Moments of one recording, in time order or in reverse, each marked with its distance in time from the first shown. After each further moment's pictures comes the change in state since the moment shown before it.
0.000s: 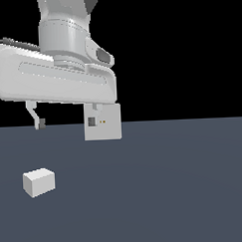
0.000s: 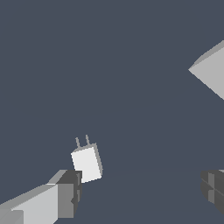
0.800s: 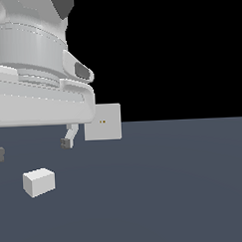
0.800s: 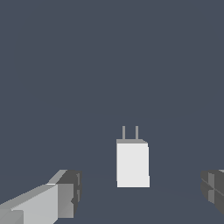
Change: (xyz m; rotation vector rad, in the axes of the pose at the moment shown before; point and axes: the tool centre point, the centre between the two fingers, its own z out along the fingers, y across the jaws) arm -0.019 -0.053 0.037 0.020 0.022 -0.264
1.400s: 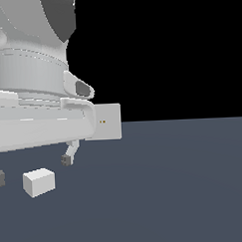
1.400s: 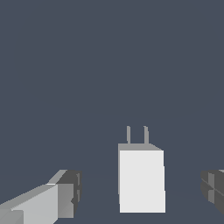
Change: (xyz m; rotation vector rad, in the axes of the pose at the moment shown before) arm -0.003 -0.001 0.030 -0.001 0.000 -0.004
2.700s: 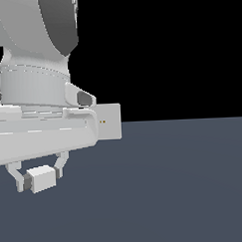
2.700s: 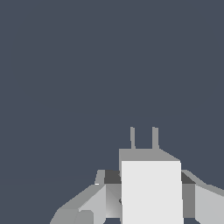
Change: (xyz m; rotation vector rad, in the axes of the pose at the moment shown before) arm 0.001 0.004 0.017 -0.004 0.000 0.042
